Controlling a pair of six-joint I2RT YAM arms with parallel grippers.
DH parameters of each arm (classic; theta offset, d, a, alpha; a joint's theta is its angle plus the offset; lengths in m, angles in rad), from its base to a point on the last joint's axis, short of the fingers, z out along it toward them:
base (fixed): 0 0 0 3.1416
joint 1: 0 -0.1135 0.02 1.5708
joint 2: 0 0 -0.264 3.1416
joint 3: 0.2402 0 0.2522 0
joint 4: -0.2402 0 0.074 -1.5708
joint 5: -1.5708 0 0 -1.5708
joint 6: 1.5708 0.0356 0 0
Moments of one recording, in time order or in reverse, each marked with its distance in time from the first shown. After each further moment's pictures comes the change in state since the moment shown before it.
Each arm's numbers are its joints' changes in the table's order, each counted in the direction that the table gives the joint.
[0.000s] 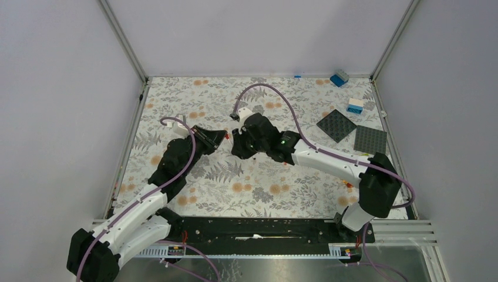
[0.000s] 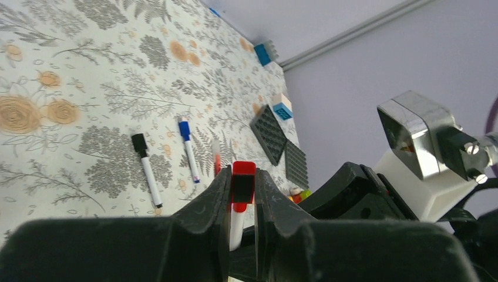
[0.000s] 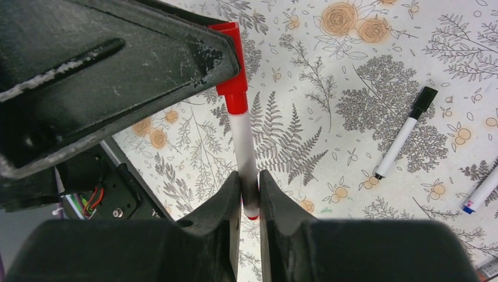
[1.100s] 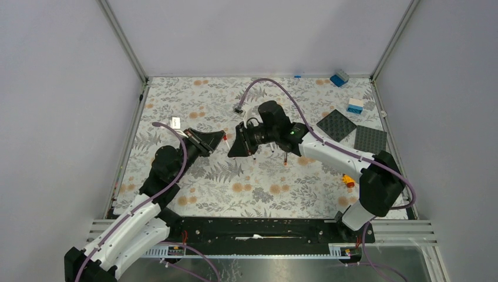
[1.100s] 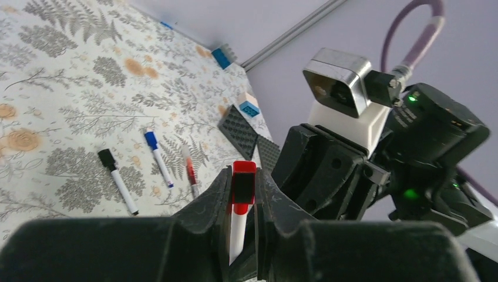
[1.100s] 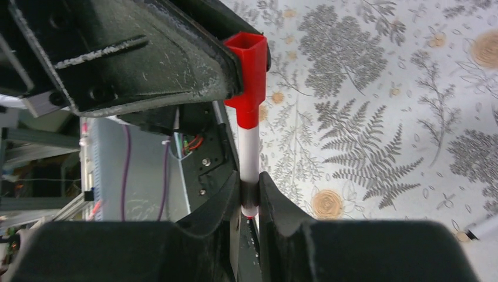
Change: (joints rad) left arm 0.000 -0.127 0.013 -0.047 -0.077 0.070; right arm 0.131 0.017 0.012 0.089 0.564 -0.022
